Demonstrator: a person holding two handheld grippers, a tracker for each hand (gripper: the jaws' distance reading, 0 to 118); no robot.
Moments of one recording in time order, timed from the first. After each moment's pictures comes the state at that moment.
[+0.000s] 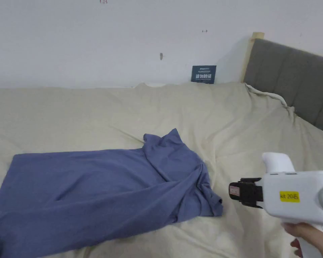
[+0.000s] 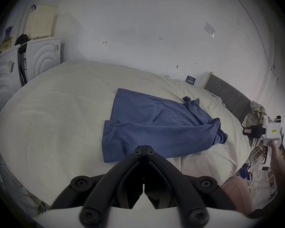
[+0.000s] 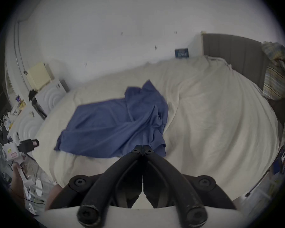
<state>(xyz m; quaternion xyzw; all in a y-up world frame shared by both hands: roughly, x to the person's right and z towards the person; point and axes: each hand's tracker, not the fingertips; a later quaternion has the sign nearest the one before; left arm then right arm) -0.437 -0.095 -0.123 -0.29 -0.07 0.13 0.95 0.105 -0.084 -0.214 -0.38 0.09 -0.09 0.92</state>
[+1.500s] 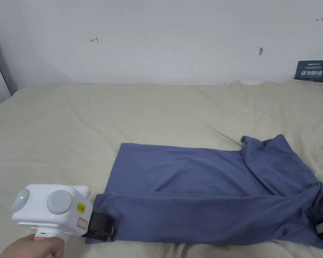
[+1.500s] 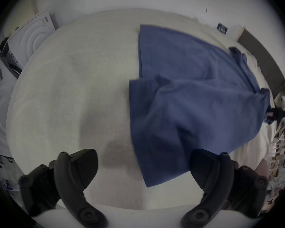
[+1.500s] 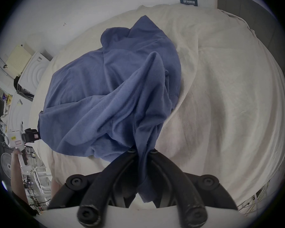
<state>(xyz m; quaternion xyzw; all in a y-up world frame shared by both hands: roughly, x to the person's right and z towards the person) -0.472 -0.178 -0.274 -0.57 -0.01 0.03 0.82 0.080 -0.150 -0.317 -0.57 0.09 -0.08 0.81</state>
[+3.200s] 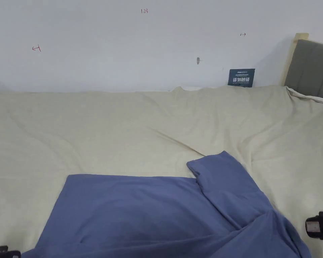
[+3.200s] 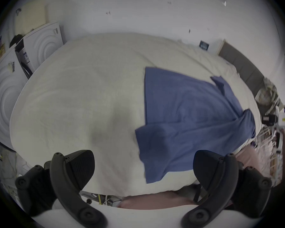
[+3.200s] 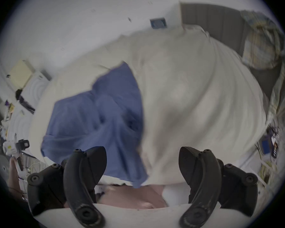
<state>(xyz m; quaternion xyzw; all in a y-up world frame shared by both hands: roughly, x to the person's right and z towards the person) -0.480 -0.087 -0.112 -0.45 -0.03 0.07 0.89 0.177 -0.076 -0.139 -0.44 0.05 -0.11 0.89</state>
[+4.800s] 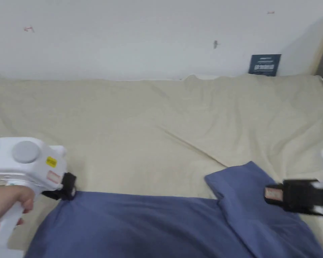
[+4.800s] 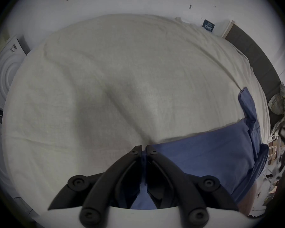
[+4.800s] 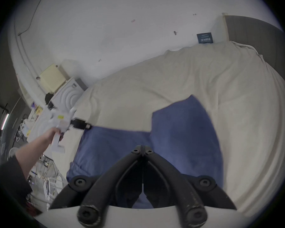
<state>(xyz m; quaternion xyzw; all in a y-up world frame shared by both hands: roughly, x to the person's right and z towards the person) -0.427 -0.137 -0.446 -0.55 -0.09 0.02 0.83 0.090 -0.077 -0.330 -0.39 0.18 -0.16 0.89</state>
